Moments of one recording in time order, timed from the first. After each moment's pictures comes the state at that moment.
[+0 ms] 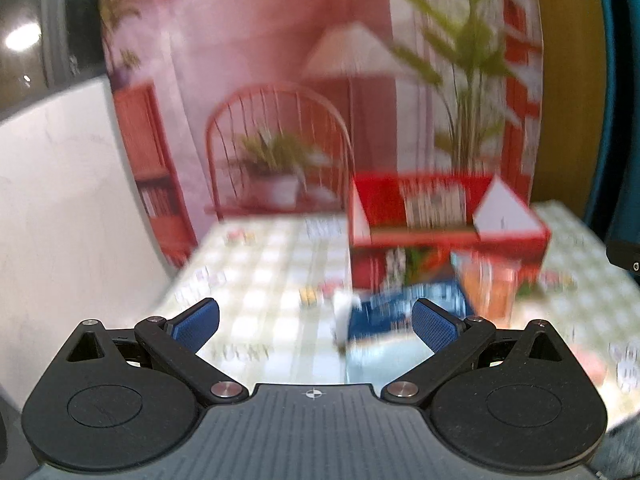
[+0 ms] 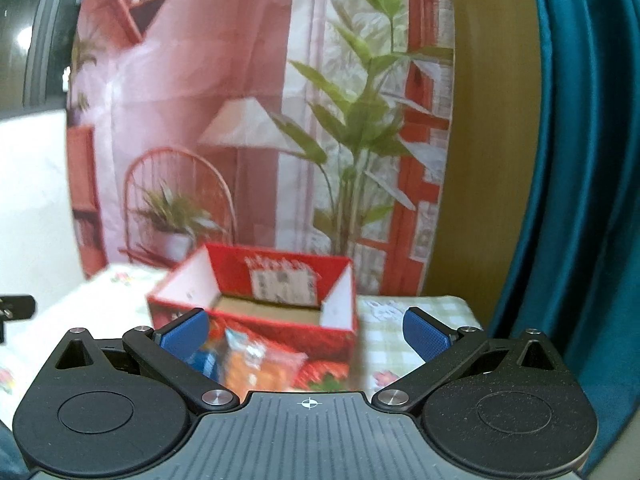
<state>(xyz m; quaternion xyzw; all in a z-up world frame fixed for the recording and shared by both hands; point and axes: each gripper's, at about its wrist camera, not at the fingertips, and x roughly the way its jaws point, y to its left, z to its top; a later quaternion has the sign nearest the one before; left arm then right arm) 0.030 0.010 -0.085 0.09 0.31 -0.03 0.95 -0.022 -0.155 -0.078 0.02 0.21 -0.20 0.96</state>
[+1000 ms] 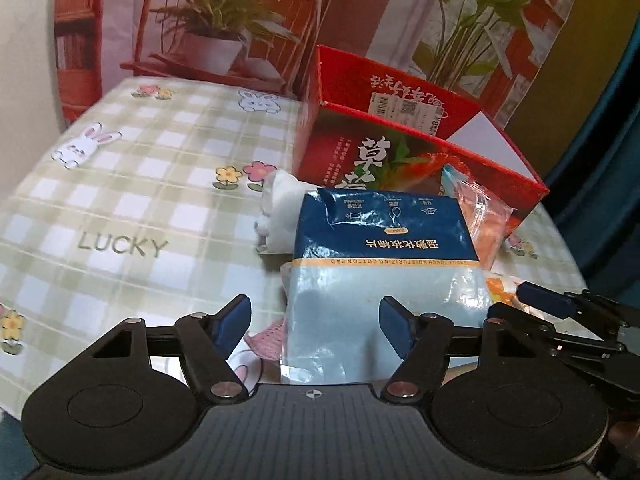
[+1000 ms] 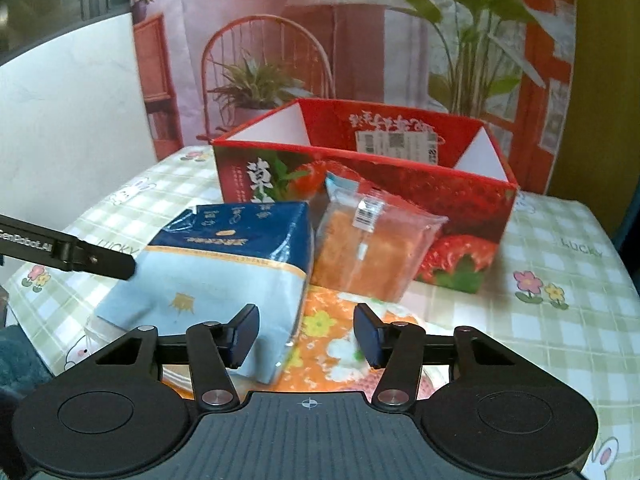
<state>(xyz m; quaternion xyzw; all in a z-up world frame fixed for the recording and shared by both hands) 0.113 0.035 -0.199 -0.07 0.43 -0.15 0.89 0.059 -0.139 -0.199 0.05 0.33 -0.03 0.94</state>
